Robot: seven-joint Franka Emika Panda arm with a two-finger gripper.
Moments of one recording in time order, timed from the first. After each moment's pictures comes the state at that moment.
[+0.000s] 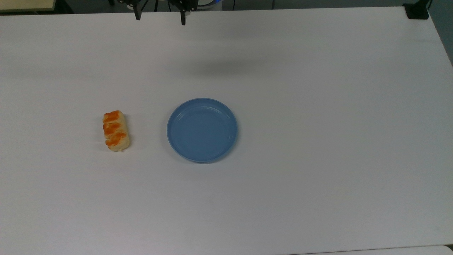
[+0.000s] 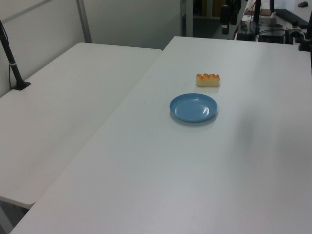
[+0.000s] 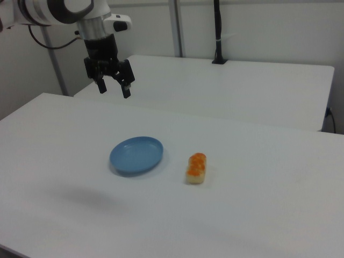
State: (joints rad) arm 0.10 0.08 -0.12 -1.49 -0.04 1.57 0.04
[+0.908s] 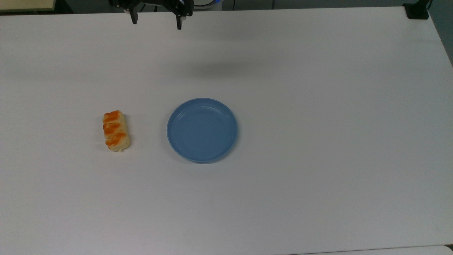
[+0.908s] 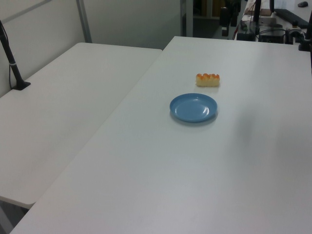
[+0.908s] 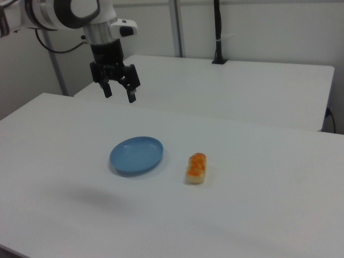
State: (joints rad) arm 0.09 0.09 -0.13 -1.50 -0.04 1.59 0.03
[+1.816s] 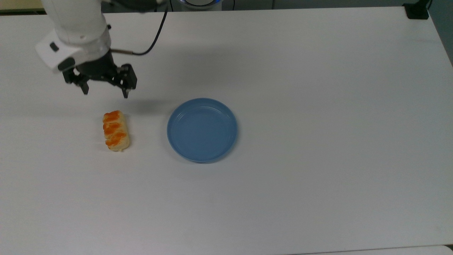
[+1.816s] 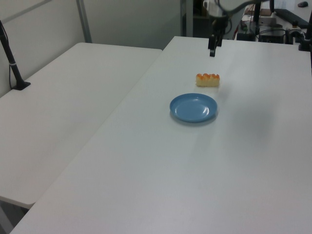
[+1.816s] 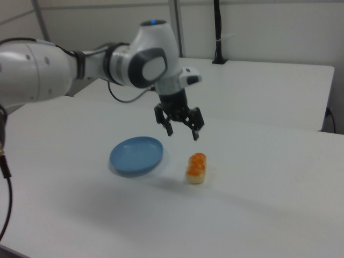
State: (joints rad) arm -0.11 0.37 -0.14 -1.53 -0.04 1.98 -0.21
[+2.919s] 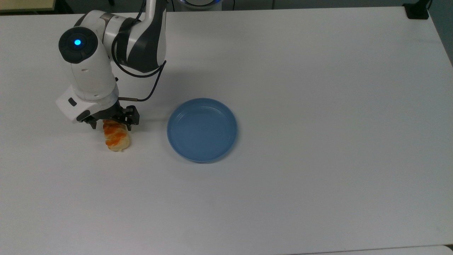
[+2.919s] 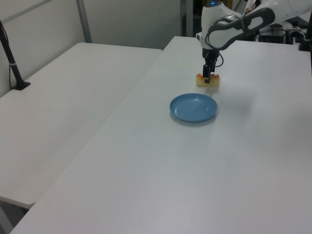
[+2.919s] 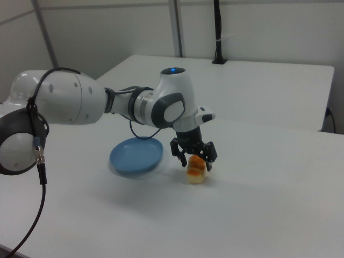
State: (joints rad) arm -0.13 0.59 -0.14 -1.53 -0.05 2.17 -0.25
